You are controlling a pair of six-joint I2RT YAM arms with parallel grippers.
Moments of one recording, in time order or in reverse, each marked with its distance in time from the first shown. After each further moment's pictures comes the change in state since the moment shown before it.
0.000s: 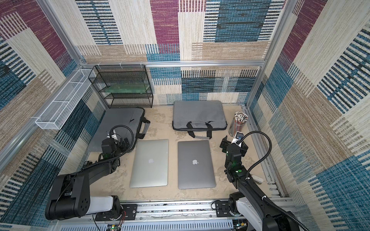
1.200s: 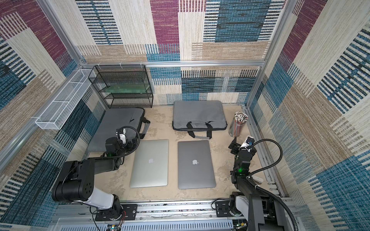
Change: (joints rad) left arm -0.021 0.161 0.020 0.160 0.255 0.101; right arm -0.317 0.179 -0.171 0.505 -0.276 -0.027
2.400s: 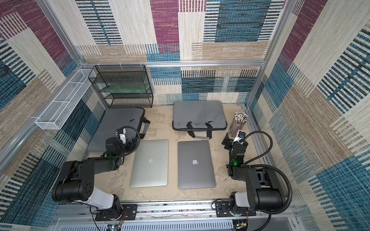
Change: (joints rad) left arm 0.000 0.000 0.000 0.000 0.000 0.000; right arm 0.098 0.341 0.095 0.210 -0.040 -0.002
